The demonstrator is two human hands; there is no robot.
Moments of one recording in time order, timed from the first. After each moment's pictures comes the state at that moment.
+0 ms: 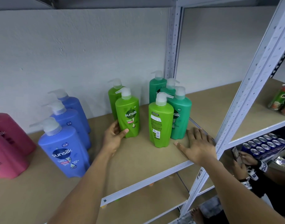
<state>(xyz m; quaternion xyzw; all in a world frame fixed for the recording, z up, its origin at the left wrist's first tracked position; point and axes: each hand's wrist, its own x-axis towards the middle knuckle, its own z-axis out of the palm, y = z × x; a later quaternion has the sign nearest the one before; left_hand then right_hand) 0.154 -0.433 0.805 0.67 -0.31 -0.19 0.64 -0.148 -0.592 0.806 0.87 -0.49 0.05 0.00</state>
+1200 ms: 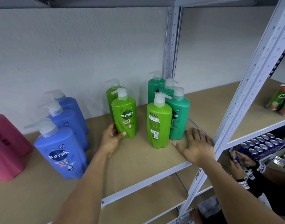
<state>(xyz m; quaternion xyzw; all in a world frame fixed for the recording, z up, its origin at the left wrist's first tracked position) 0.154 -0.427 0.811 0.66 -0.34 -0.22 0.63 -0.149 -0.590 0.806 0.87 -0.49 0.07 0.00</state>
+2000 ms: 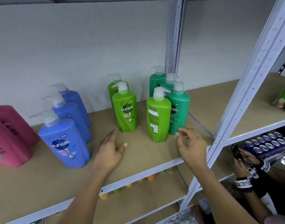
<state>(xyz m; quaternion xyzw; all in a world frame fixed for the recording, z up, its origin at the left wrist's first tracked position) 0.100 -0.357 0.806 0.86 -0.40 -0.04 0.32 -0.143 -0.541 0.812 0.78 -0.36 0.47 -0.21</state>
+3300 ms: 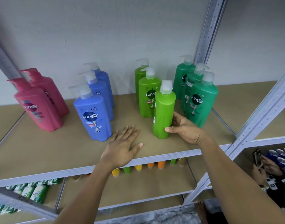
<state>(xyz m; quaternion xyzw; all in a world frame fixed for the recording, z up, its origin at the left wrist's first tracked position) 0.074 -0.294 0.806 0.86 -0.49 -0.04 0.09 -0.066 -0.550 0.835 0.69 -0.14 0.07 -0.71</state>
